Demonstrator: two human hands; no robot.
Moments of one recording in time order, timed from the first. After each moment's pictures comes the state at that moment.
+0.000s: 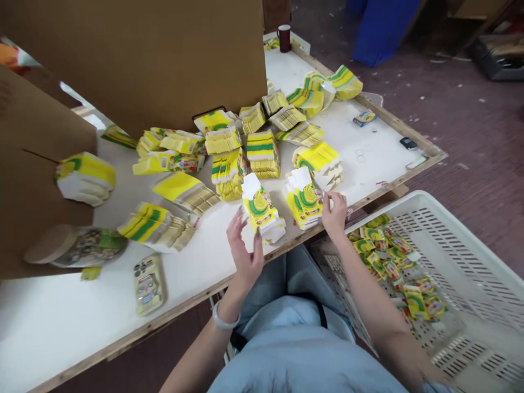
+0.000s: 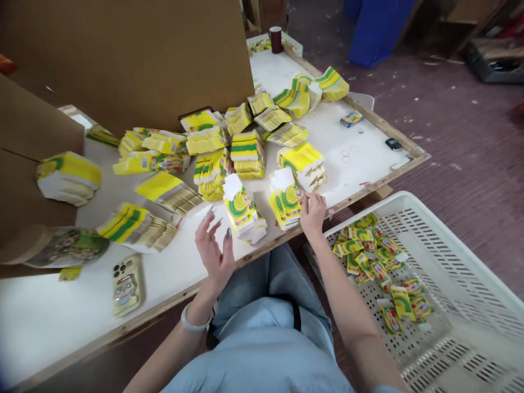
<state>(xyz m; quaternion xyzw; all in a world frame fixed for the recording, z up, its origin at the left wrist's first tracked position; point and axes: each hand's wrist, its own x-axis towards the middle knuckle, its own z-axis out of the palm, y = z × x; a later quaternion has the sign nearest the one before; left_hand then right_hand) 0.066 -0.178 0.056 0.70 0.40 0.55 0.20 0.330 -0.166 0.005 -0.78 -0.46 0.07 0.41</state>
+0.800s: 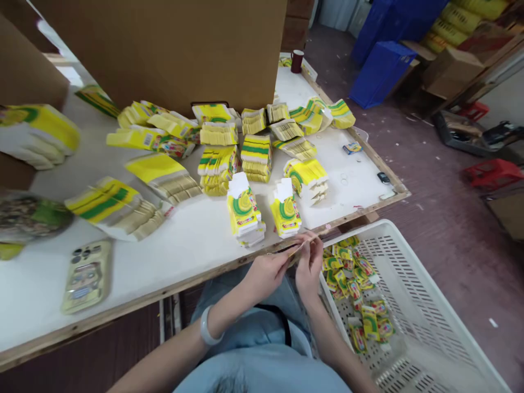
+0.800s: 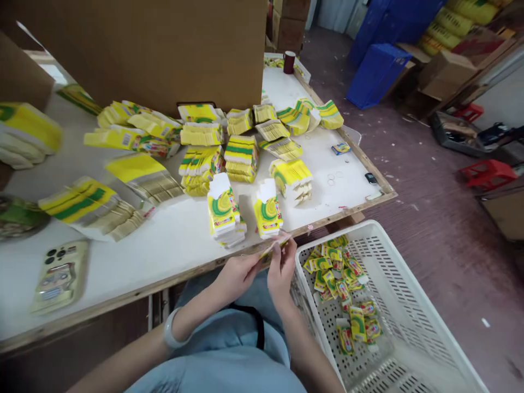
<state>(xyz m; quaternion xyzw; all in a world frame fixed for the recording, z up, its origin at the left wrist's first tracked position) 0.127 -0.224 0.051 0.83 0.31 0.28 0.38 0.251 -0.269 0.040 -0.66 -0.33 0.24 0.63</state>
